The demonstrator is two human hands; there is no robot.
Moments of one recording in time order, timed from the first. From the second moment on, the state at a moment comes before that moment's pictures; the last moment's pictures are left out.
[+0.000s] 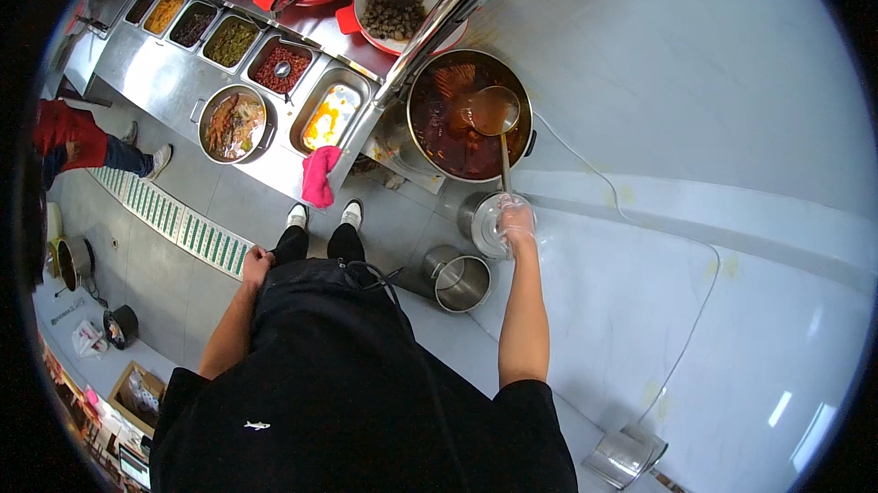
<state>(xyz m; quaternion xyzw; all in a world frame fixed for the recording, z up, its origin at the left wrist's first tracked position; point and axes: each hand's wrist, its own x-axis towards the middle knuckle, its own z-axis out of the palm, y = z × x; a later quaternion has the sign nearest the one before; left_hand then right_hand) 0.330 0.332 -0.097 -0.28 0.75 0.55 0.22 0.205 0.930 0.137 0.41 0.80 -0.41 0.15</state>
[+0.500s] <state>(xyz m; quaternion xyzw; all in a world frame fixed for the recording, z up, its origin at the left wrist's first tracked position) 0.302 0.269 -0.122 -0.22 0.75 0.57 0.23 0.255 0.834 0.224 0.49 0.62 -0.60 0.11</state>
